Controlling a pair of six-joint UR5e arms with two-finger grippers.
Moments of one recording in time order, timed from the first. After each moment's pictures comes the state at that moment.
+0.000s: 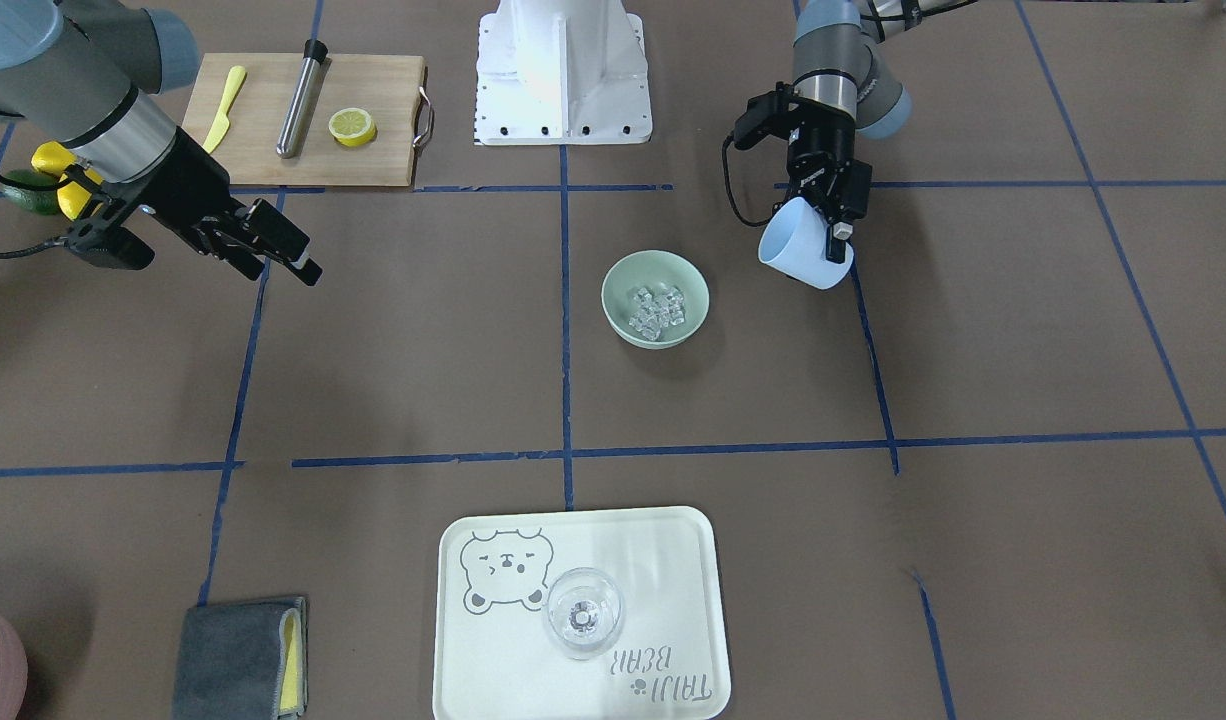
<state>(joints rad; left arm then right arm) -0.15 -1.67 -1.69 -2.87 -0.39 0.20 0.80 -1.46 1.94 -0.96 2.13 1.59</state>
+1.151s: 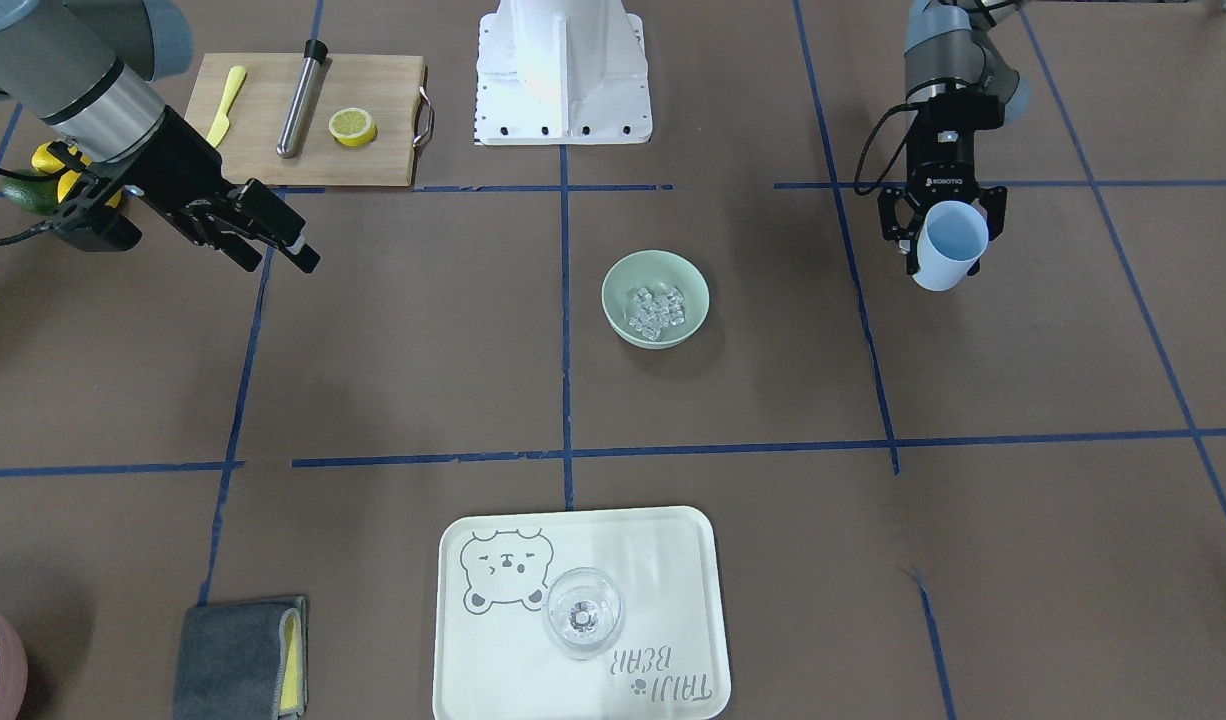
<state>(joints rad) -0.15 -1.40 -1.66 -2.94 -0.40 -0.90 0.82 -1.46 1.98 -0.96 2.13 1.58</state>
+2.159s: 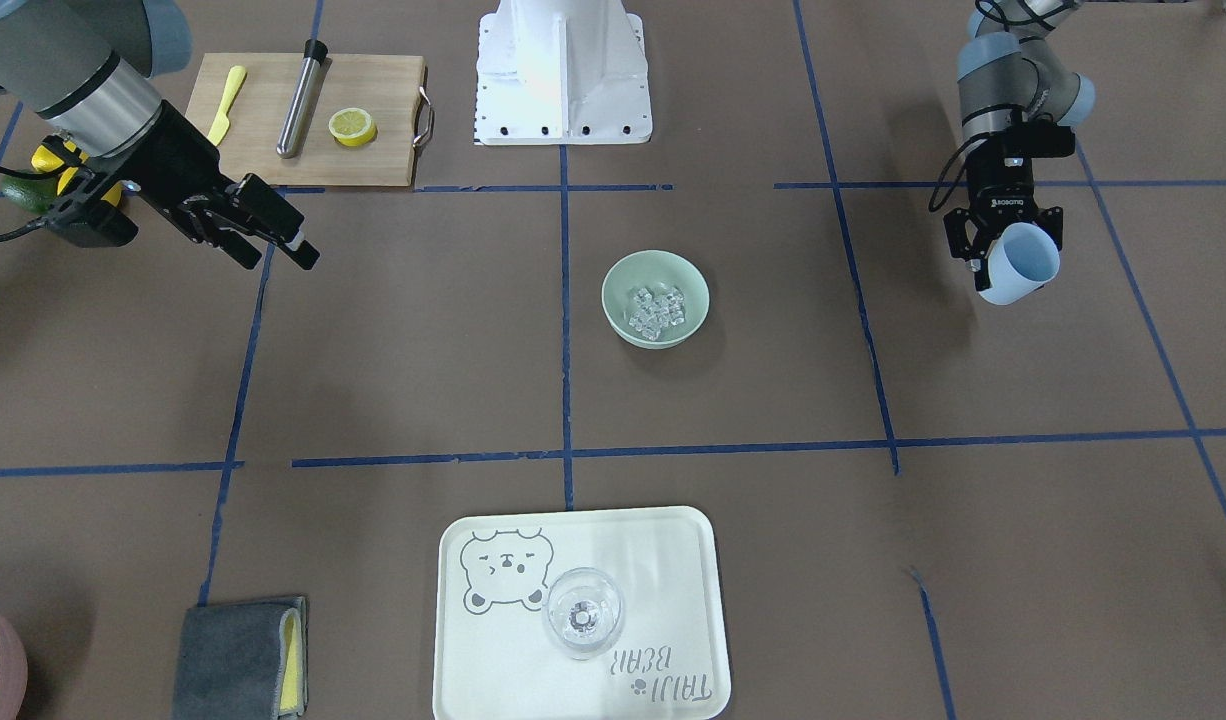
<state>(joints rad) -0.15 -1.32 -1.50 -2.98 -0.41 -1.19 0.82 -1.46 1.99 -0.96 2.13 1.58</state>
